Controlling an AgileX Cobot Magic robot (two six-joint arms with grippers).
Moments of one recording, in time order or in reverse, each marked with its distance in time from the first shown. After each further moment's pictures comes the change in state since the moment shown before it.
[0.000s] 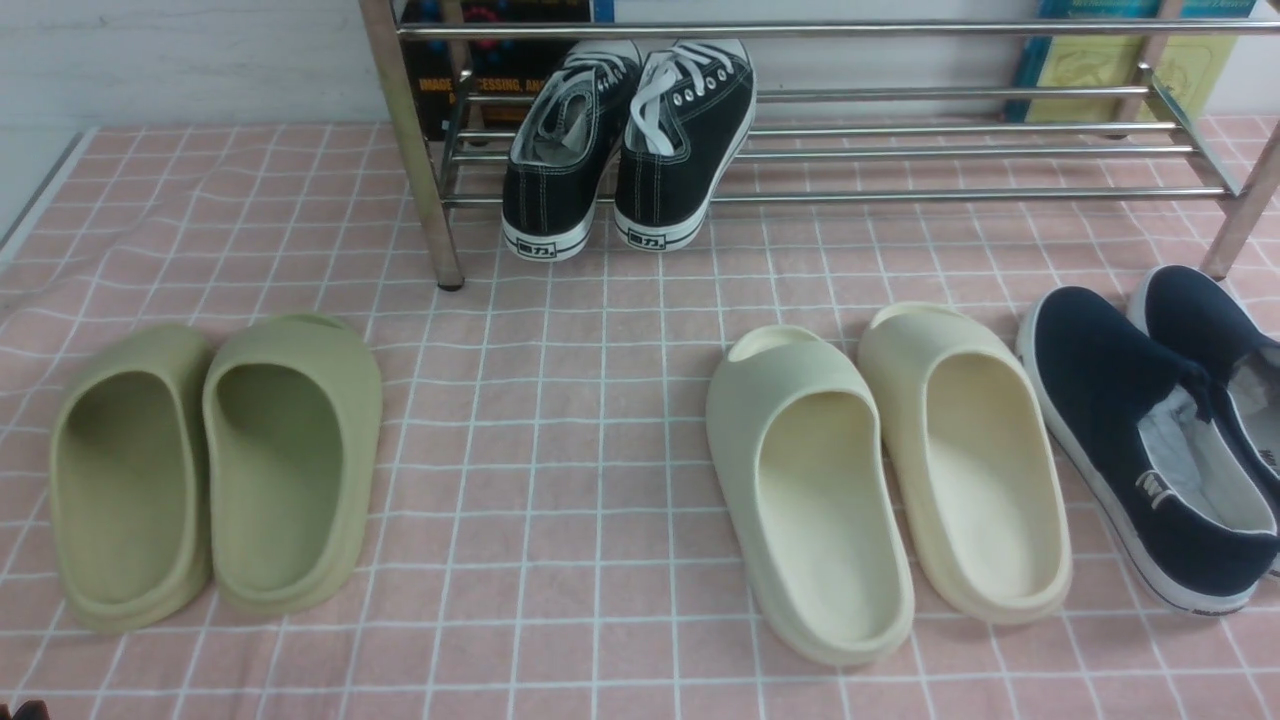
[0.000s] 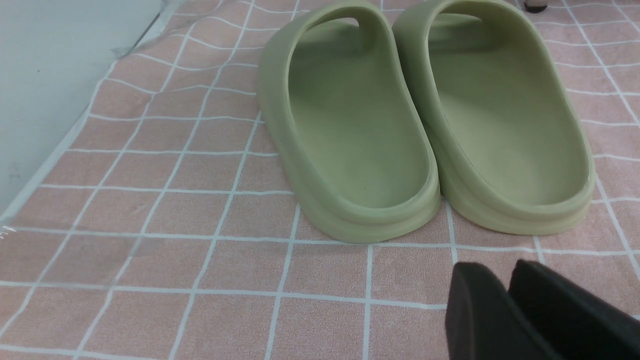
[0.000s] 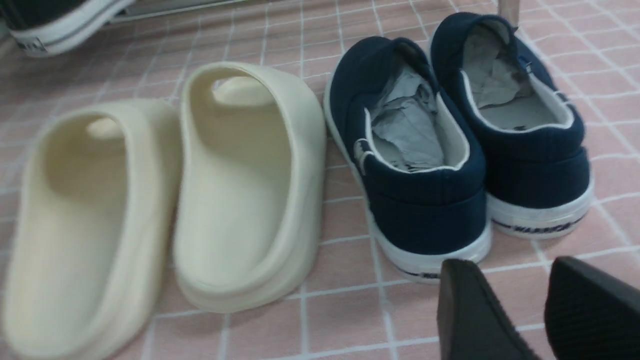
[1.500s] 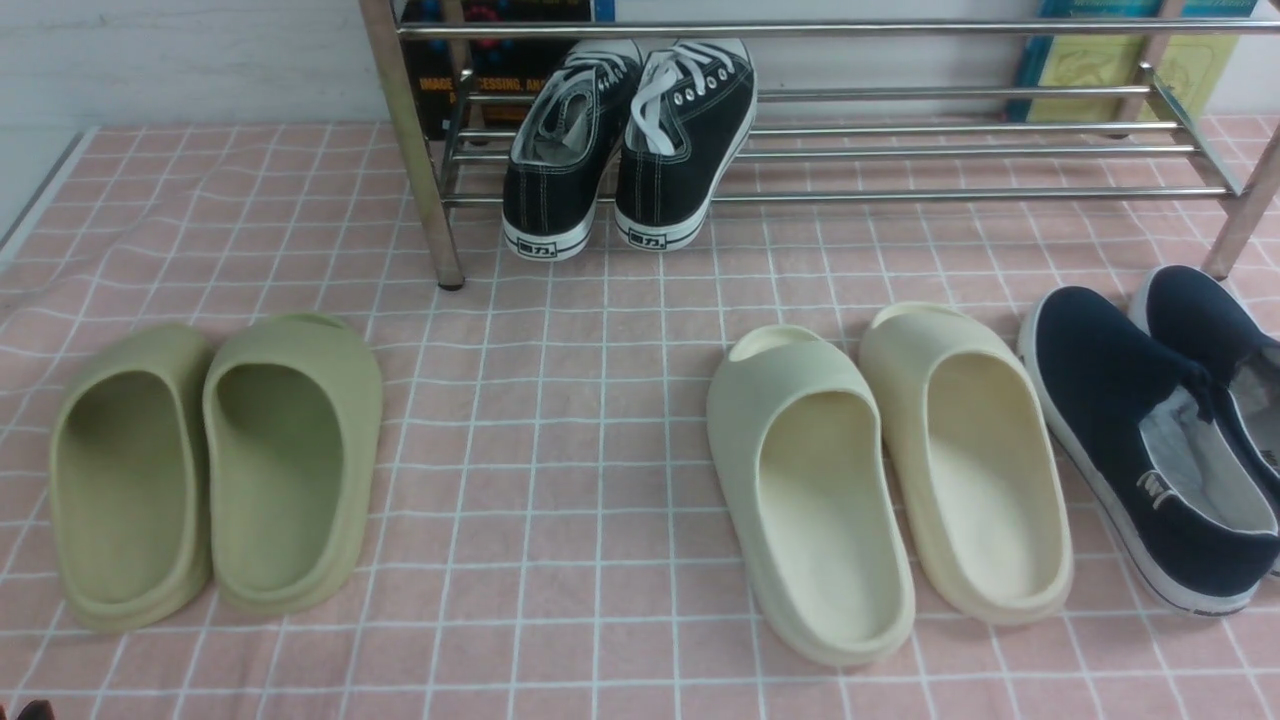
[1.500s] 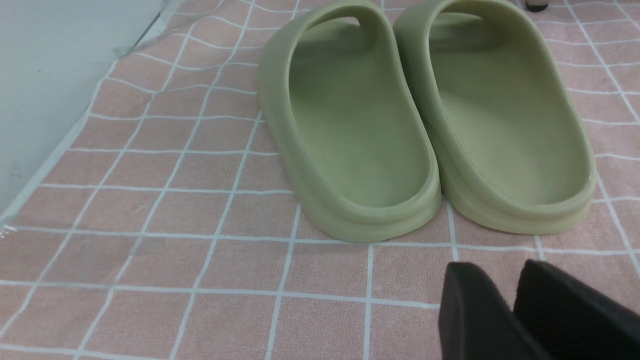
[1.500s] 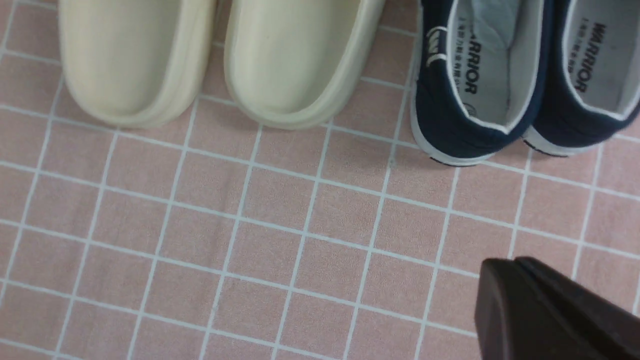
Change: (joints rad) right arm 0.112 1.008 -0.981 -0.119 0.811 -0.257; left arm 0.000 0.000 0.000 0.000 0.000 0.000
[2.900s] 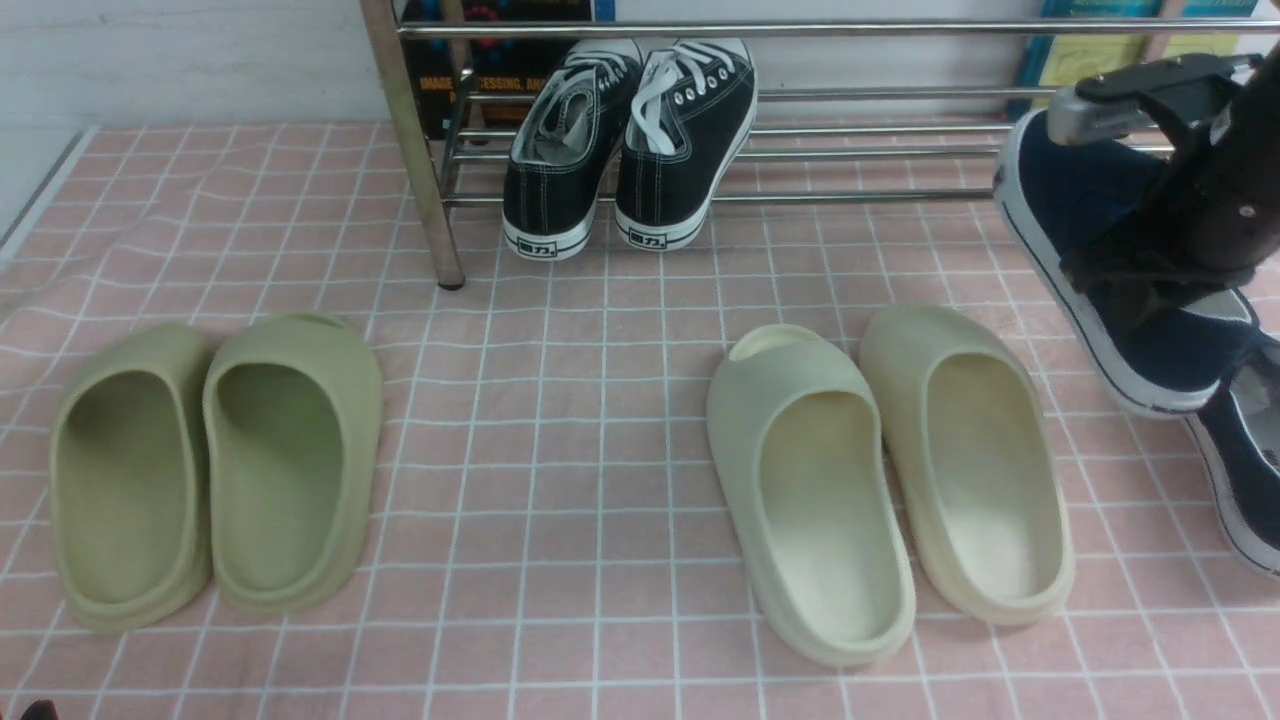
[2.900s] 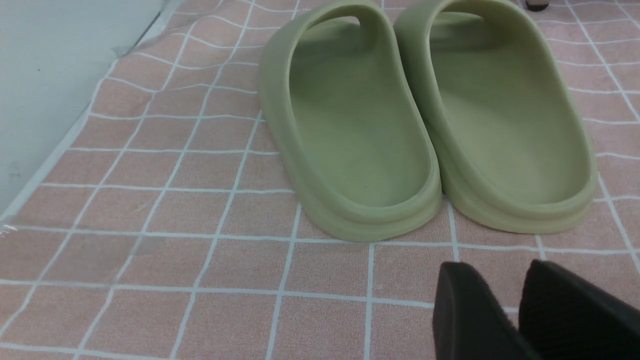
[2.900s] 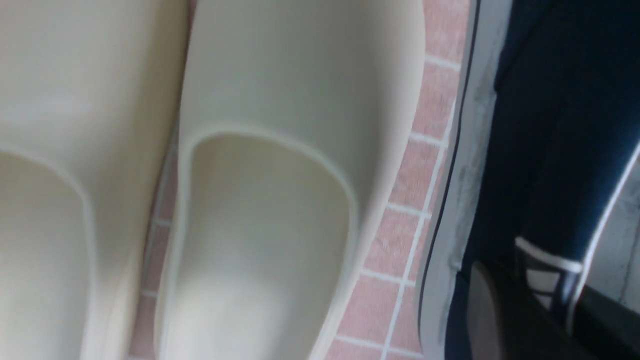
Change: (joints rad) right arm 0.041 0.773 -0.588 -0.079 -0.069 0.068; left arm 0.000 0.000 0.000 0.001 0.001 0.001
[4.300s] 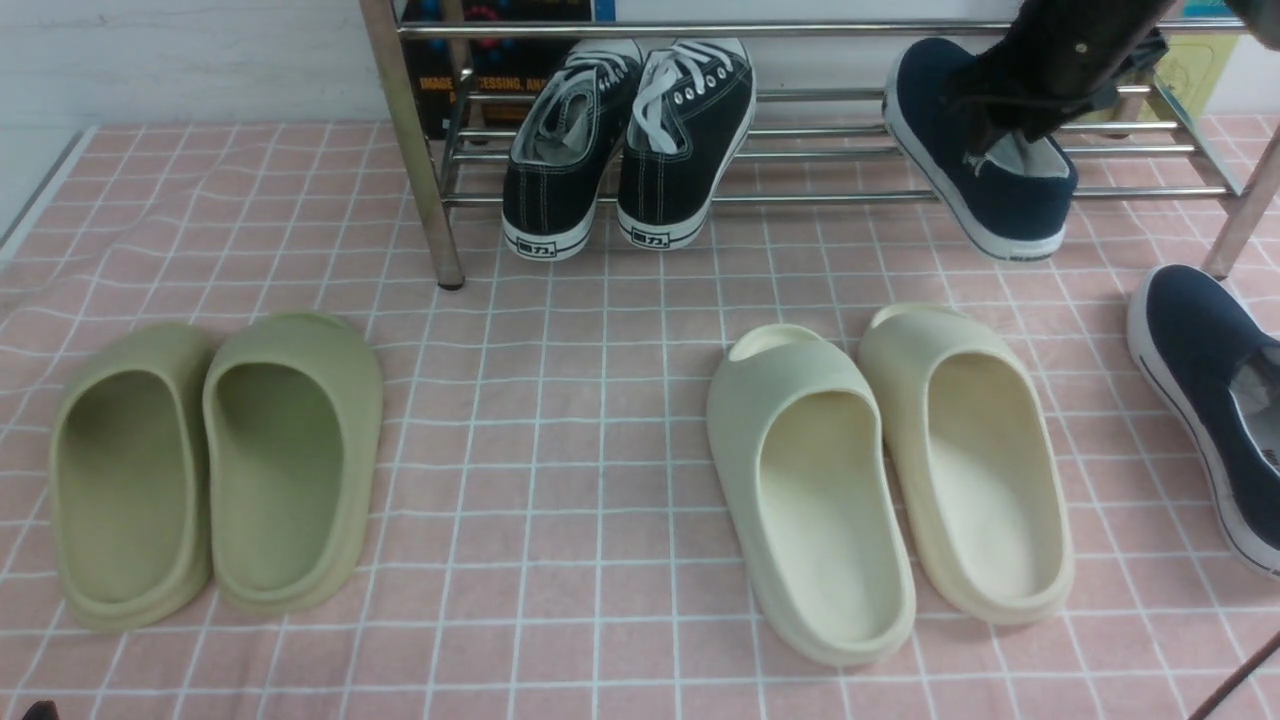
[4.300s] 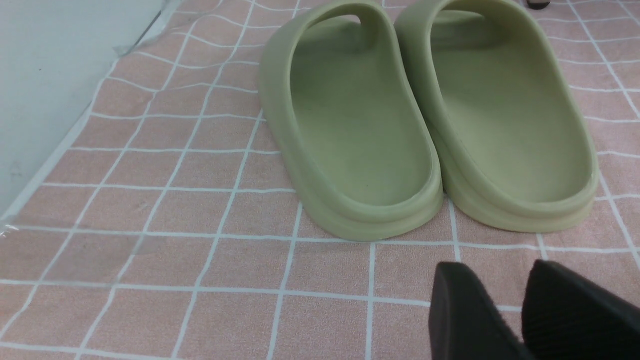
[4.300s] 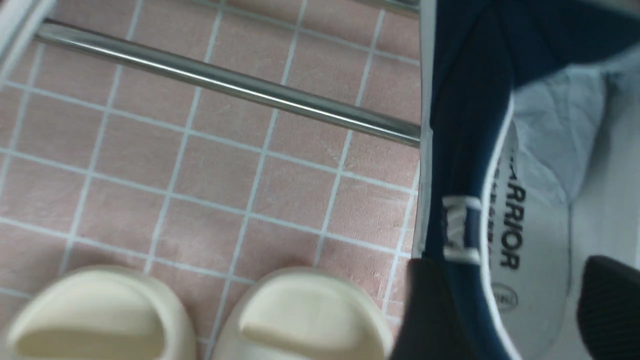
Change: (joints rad) right arm 0.001 0.495 -0.885 0.034 0.180 -0.005; left arm 0.000 0.000 -0.001 0.004 0.002 0.000
